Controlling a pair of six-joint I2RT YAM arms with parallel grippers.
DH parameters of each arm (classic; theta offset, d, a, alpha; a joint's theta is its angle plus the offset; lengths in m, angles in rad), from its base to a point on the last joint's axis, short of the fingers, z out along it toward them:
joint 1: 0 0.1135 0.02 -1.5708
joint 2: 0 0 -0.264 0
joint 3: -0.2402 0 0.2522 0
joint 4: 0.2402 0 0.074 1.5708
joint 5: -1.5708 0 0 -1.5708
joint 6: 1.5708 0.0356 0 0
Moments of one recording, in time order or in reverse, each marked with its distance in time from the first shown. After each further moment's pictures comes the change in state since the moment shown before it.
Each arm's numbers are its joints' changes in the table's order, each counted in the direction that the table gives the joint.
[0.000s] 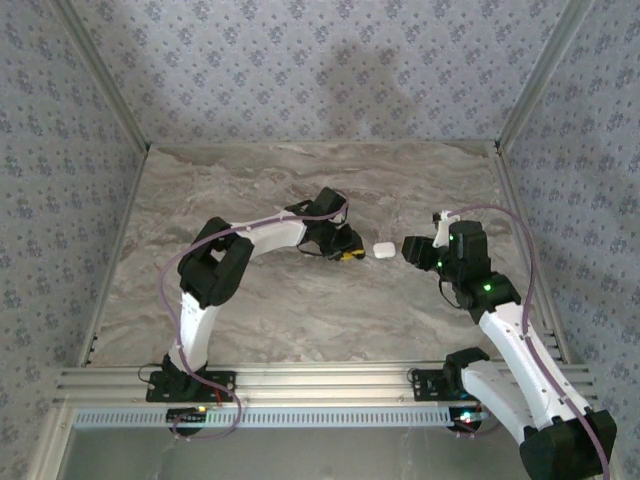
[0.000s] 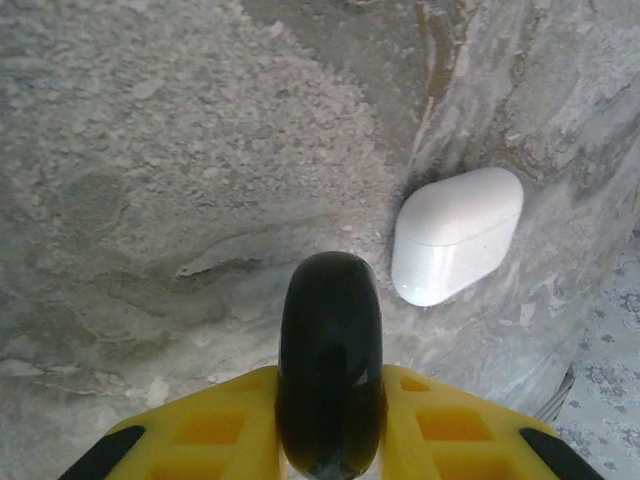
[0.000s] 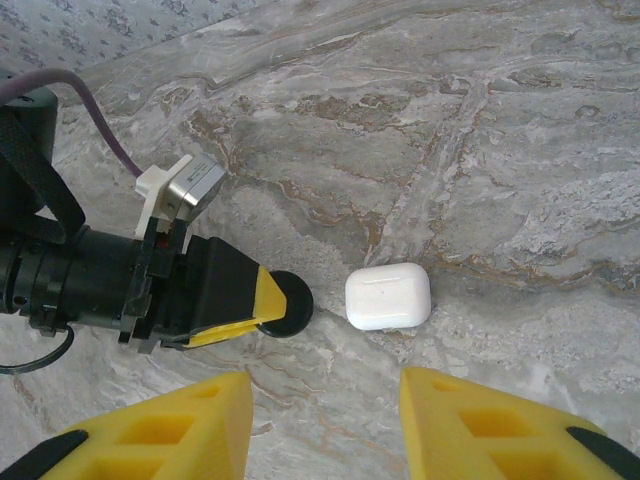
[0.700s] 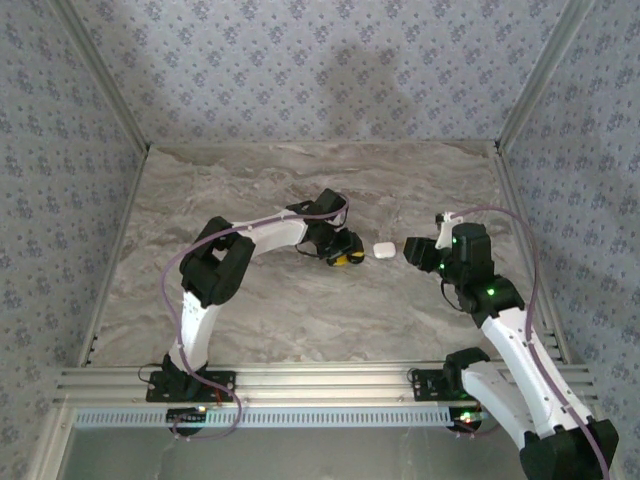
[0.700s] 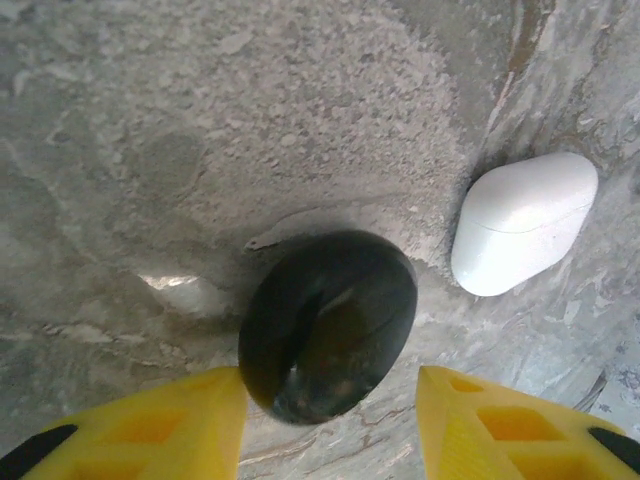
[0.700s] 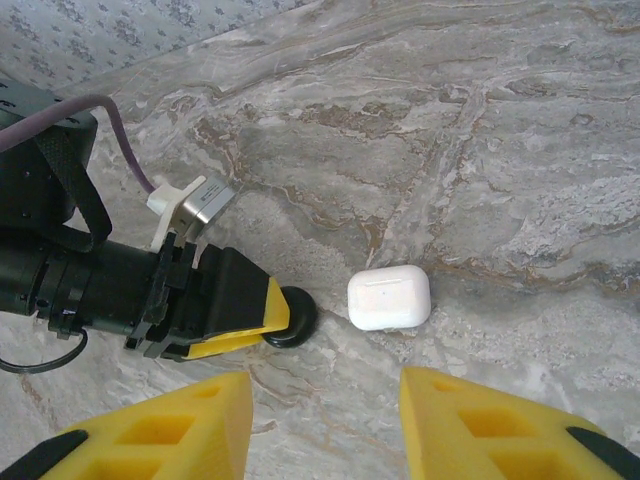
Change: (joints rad) left arm 0.000 0.010 -0.024 0.105 0.016 0.027; right arm -0.003 -0.041 -0.003 0.024 0.000 0.000
